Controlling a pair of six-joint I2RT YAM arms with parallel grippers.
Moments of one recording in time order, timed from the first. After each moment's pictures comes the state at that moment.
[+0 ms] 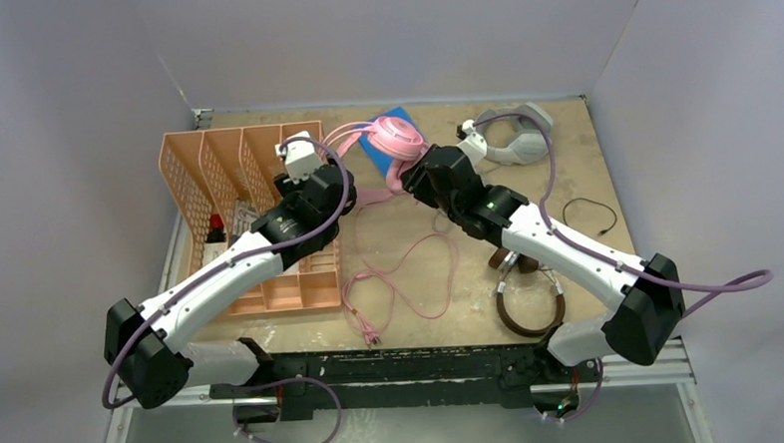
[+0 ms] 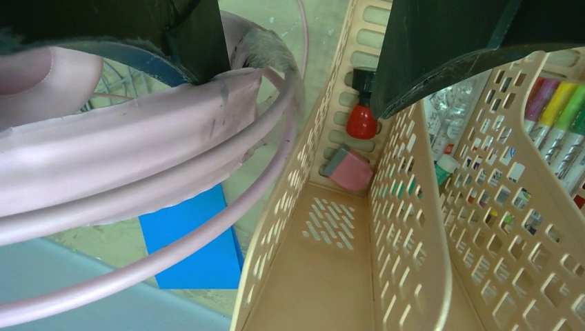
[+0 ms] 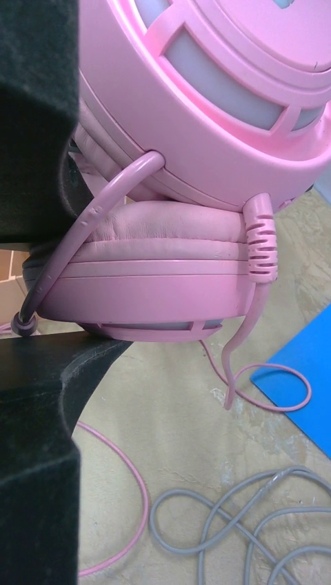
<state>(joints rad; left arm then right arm) -0.75 1.26 1.10 -0.42 -0.87 -0.72 0.78 1.39 1.20 -0.33 0.45 1.05</state>
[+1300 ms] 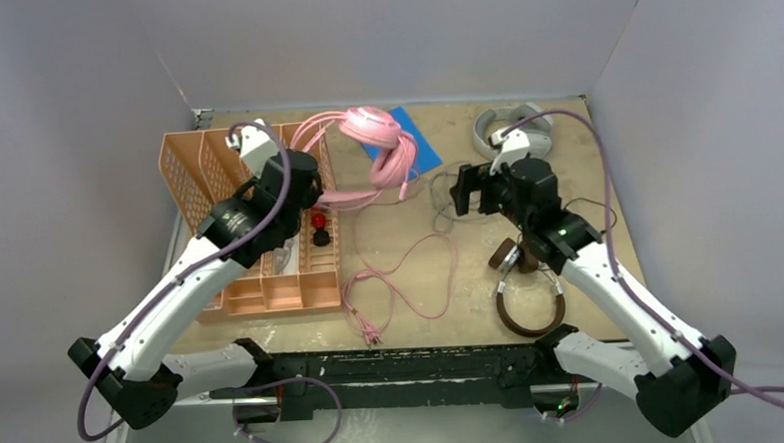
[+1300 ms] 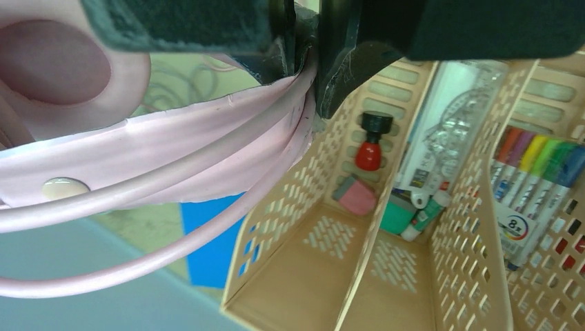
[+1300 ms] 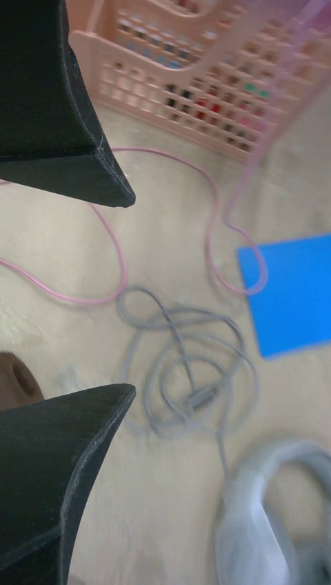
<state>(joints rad) -0.71 1.16 1.32 -0.79 -0.74 -0.89 0.48 0.99 0.97 -0.33 0.17 0.20</state>
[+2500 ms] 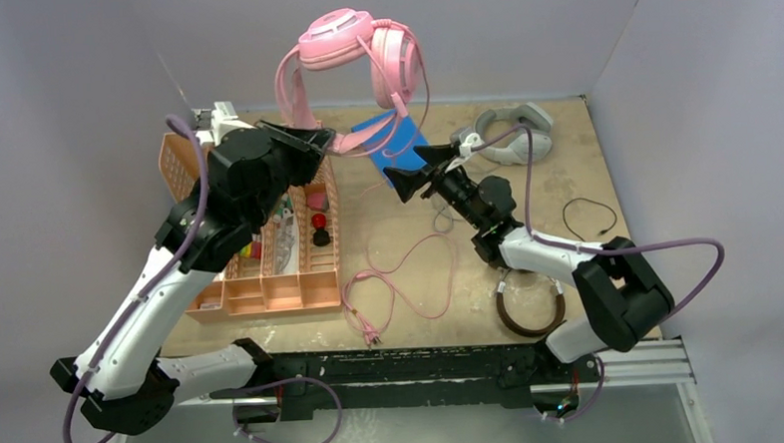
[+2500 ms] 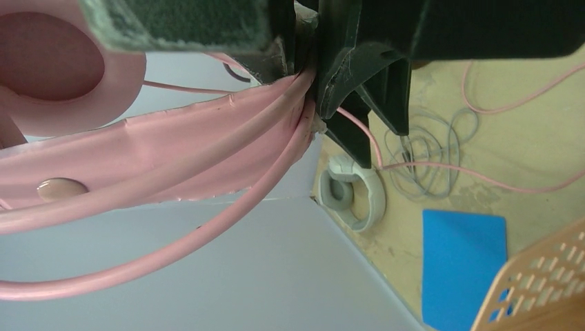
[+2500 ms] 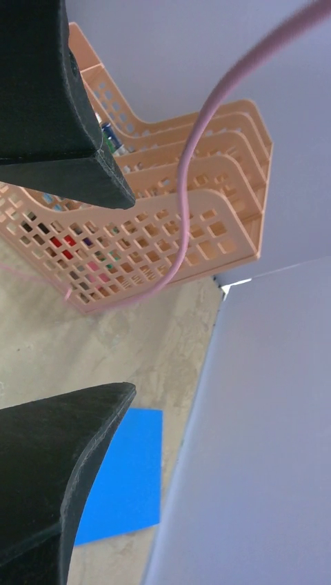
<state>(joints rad) -0.70 1.12 1.56 -0.67 -0.46 -1.36 0.58 1.47 0.72 0.99 -0.14 0.30</state>
